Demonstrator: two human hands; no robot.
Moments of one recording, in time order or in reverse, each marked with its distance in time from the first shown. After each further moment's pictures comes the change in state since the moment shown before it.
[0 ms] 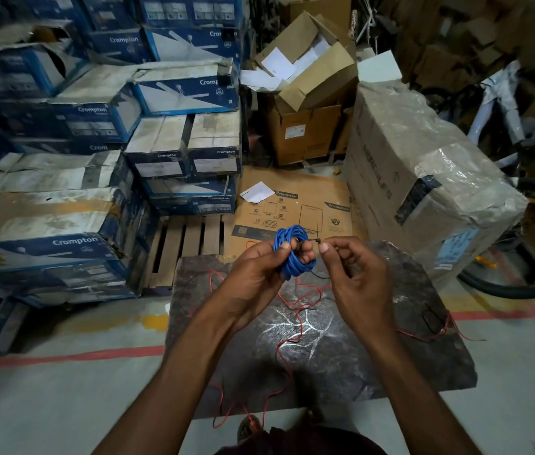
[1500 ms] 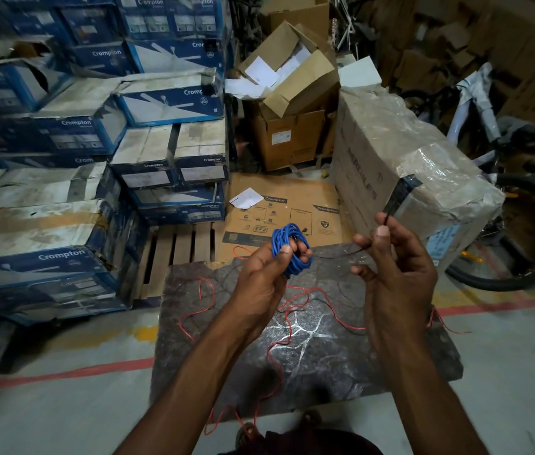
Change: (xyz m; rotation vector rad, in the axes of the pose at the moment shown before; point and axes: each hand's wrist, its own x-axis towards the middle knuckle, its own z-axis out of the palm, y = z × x) left_hand 0.005 -0.027 0.032 0.066 0.045 0.159; right_hand 0.000 -0.033 -0.040 0.636 0.428 0.219
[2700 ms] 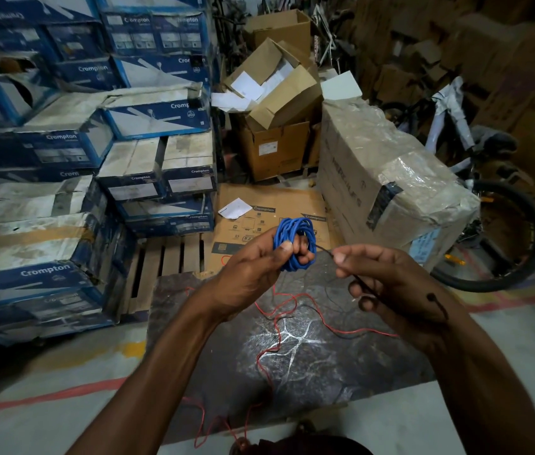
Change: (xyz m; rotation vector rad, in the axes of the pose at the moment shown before) left_hand 0.006 0.041 0.015 0.261 -0.435 -0.030; right_hand 0.013 -0.067 -0.020 -0.328 -0.510 0.586
